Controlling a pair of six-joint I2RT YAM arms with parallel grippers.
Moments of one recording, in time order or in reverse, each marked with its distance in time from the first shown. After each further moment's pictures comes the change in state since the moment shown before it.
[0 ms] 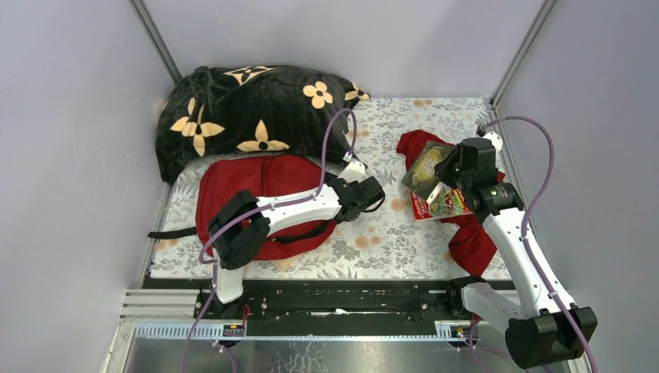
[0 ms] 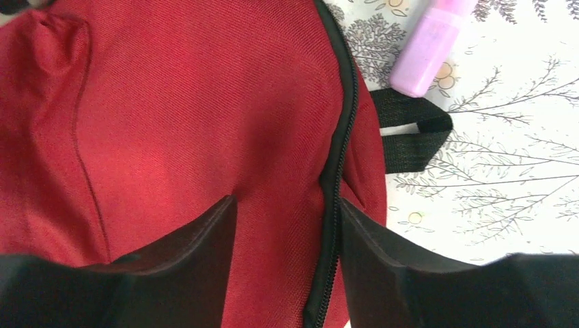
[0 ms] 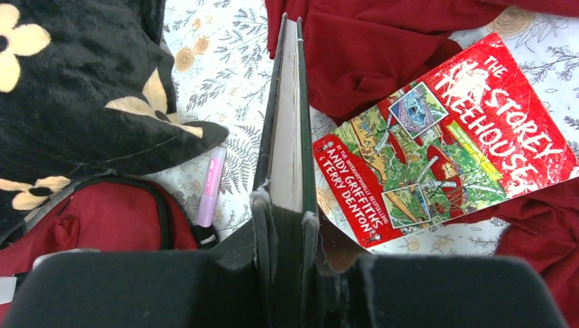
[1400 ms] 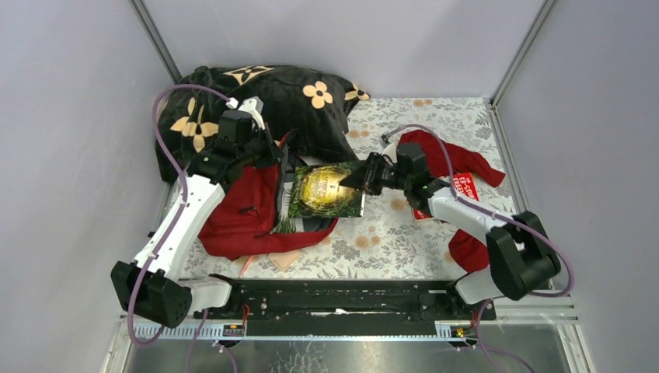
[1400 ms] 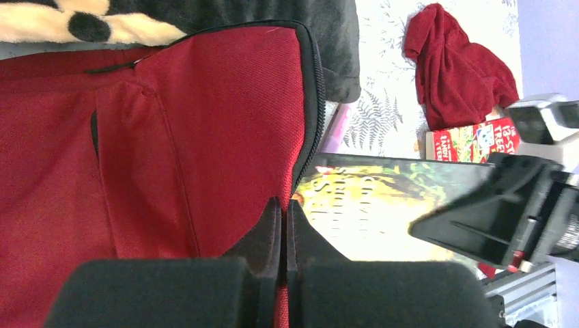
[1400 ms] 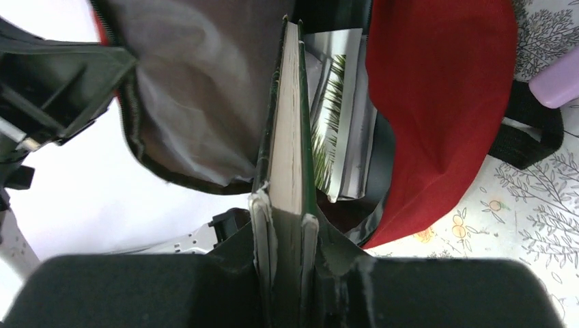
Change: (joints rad) left arm 0.681 -0.649 -0.142 0.212 0.871 0.149; right arm 0.310 0.416 -0.159 0.788 -0.760 0.385
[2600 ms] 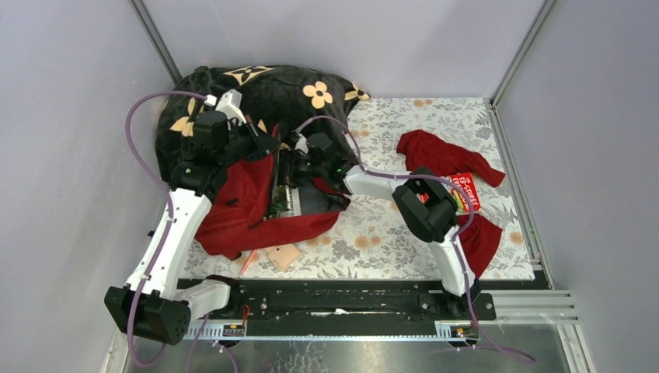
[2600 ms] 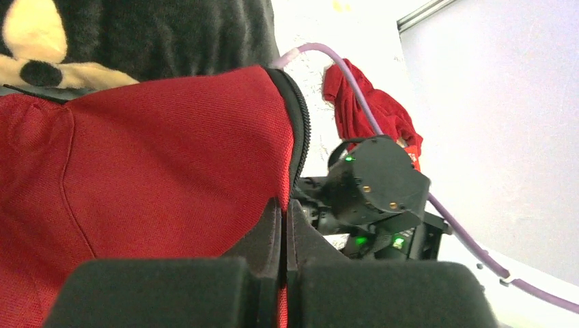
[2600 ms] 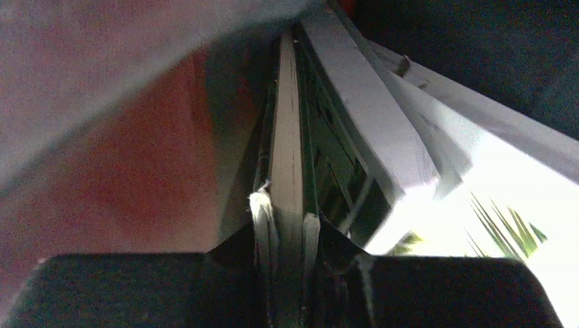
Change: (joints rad) left arm 0.112 -0.114 -0.054 0.161 0.208 -0.120; right arm 0.319 0.715 0.665 0.112 -0.003 0.080
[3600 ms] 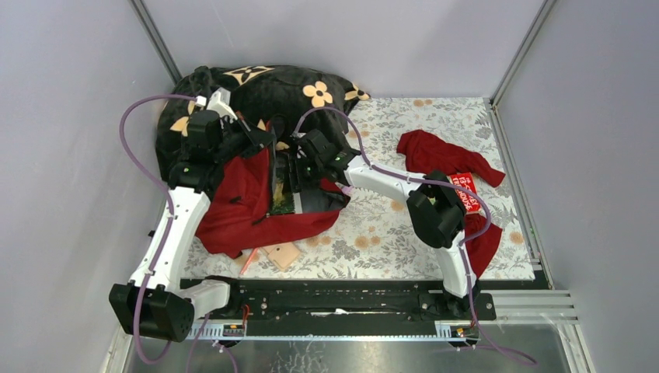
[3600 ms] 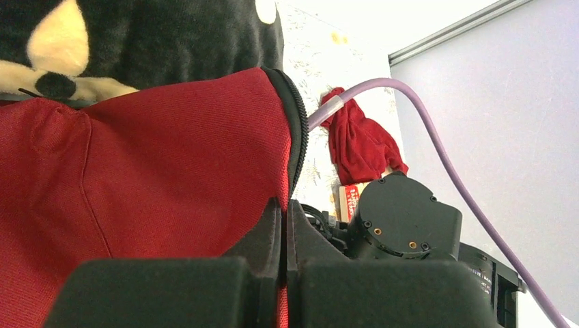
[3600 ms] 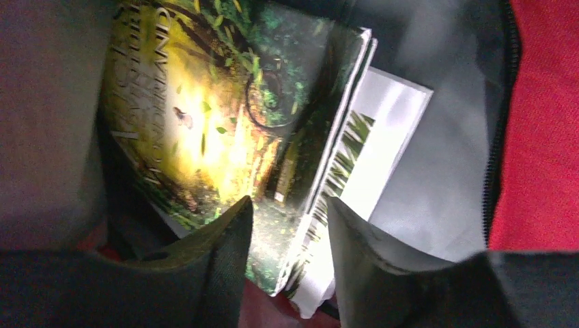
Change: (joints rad) left arm 0.071 0.012 -0.040 0.091 0.021 -0.081; right arm 0.045 -0.040 0.218 -0.710 0.336 -0.518
